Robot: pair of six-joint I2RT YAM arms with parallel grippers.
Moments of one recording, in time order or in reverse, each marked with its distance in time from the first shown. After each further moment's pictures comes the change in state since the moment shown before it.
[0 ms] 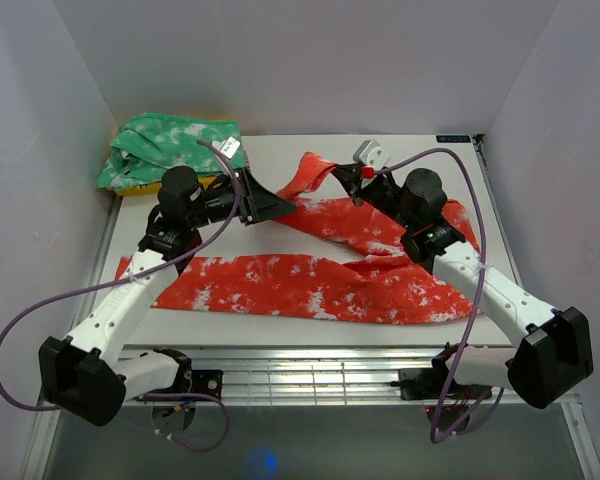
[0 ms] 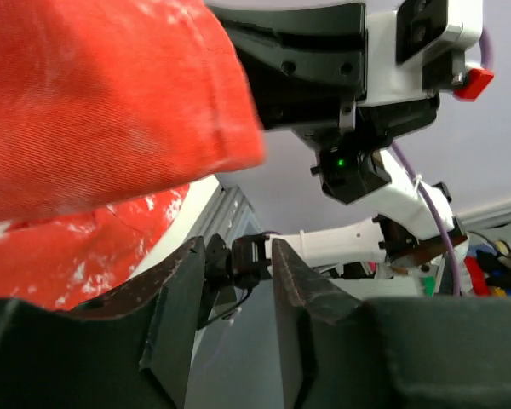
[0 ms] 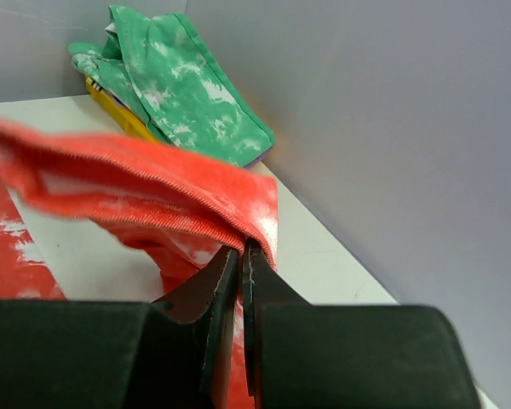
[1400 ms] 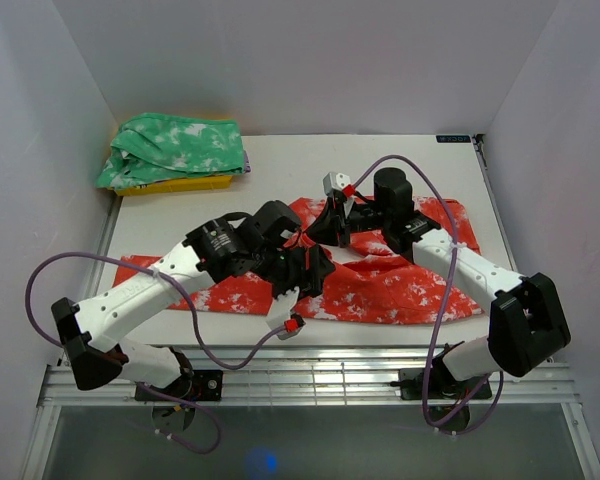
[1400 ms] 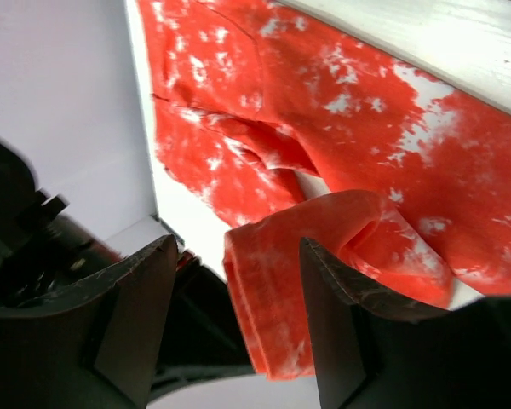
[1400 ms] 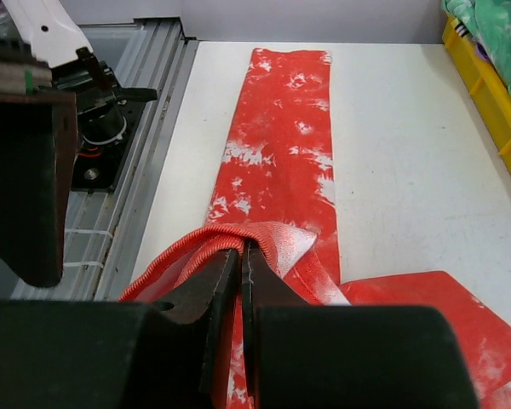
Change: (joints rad) left arm -0.574 0.108 0.370 -1.166 -0.307 2.974; right arm 0.005 0.162 0.014 -0.180 -0.774 0.101
